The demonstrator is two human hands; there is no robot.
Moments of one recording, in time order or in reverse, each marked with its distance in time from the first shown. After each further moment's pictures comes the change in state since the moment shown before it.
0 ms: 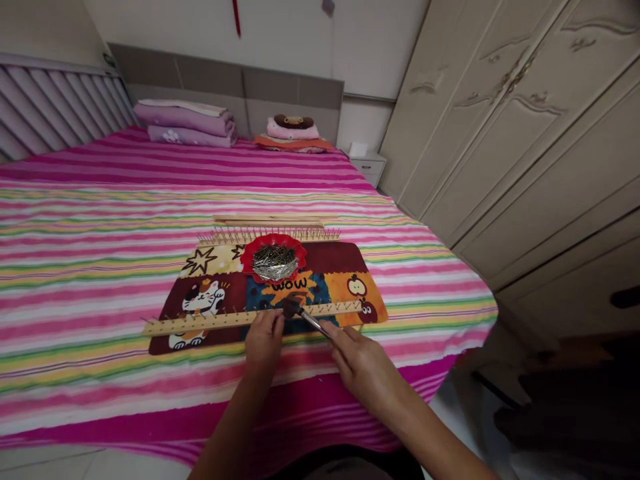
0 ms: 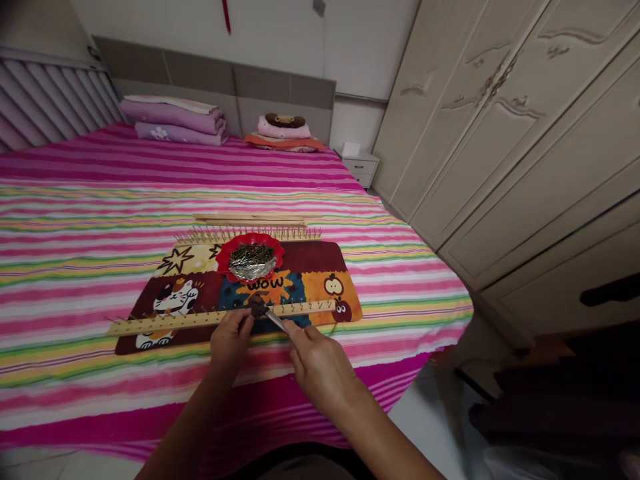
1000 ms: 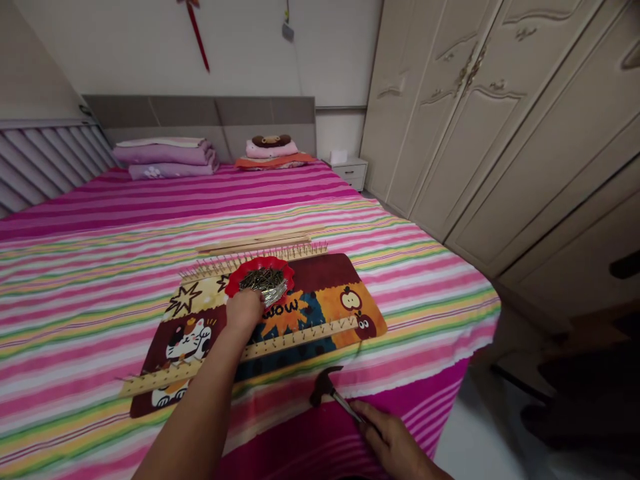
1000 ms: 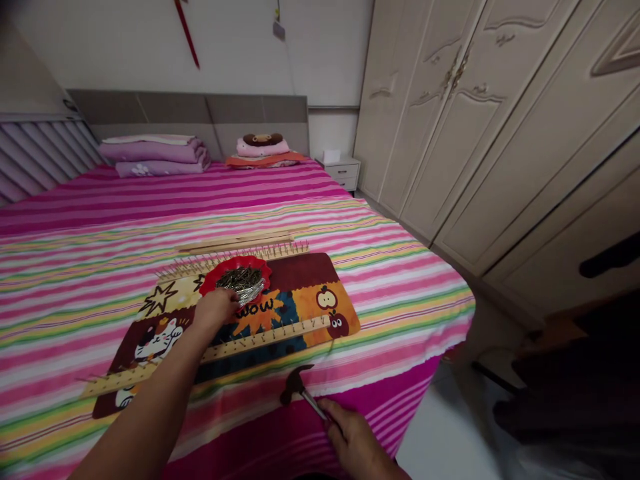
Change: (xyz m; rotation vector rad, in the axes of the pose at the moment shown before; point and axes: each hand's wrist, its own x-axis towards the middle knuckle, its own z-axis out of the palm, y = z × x) left_hand 0.143 0.020 -0.006 0.755 -0.468 0.018; right_hand -0.088 0.074 0.081 0.626 -0.038 0.301
